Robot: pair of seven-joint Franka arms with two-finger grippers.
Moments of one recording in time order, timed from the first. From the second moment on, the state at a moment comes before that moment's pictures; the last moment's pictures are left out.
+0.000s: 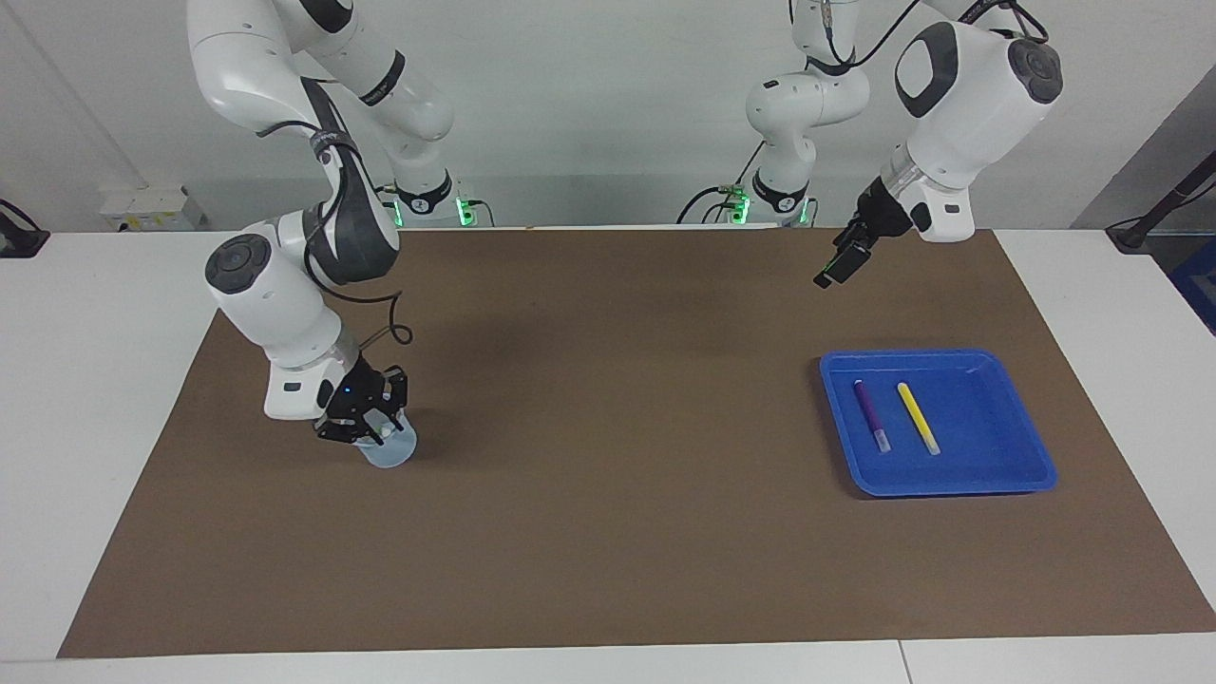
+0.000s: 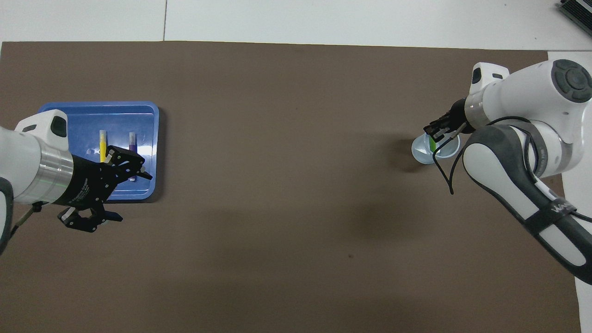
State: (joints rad) left arm 0.18 -0.17 -0.31 -1.95 -0.32 1.69 -0.97; right arm -0.67 0.46 0.82 -1.76 -0.22 2.16 -0.47
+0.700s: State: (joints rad) left arm 0.20 -0.18 -0.29 -1.88 -0.31 1.69 -0.98; right arm -0.62 0.45 0.83 -1.64 -0.23 2.01 -0.47
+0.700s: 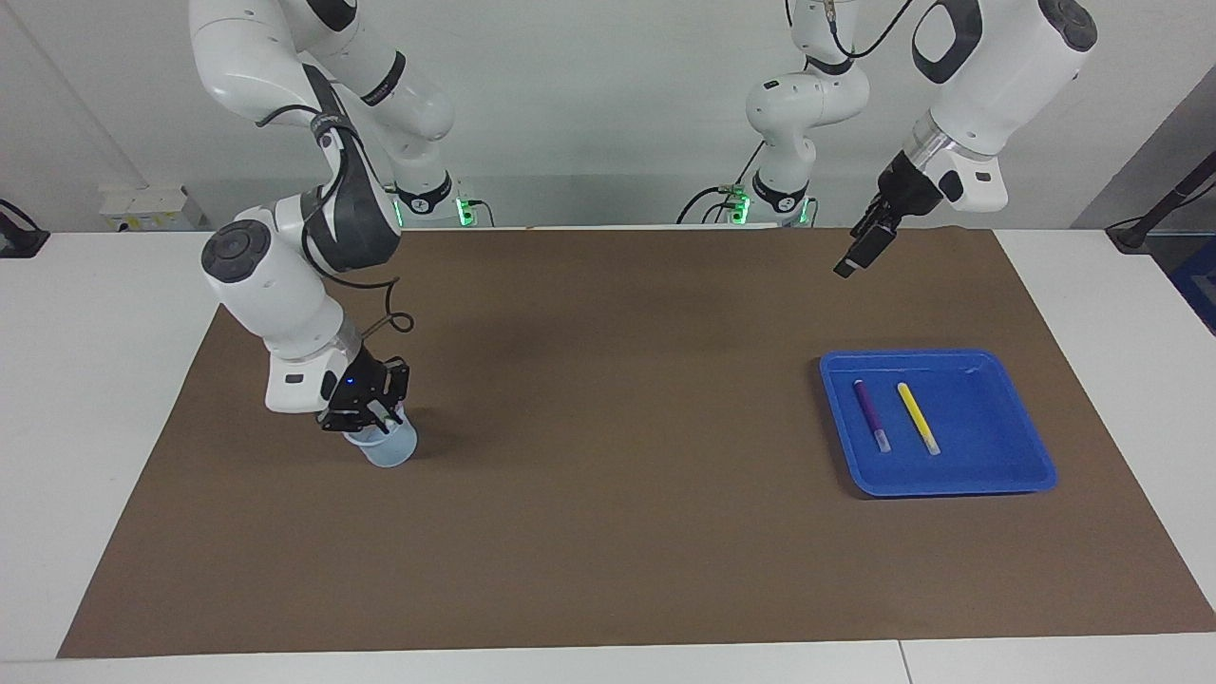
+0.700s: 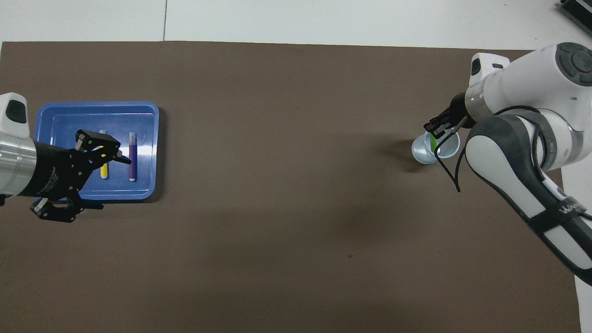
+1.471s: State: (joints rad) left arm 0.20 -0.19 -0.29 -1.91 -0.33 1.67 -0.97; right arm -0.48 0.40 0.86 -1.48 -0.32 1.86 -0.46
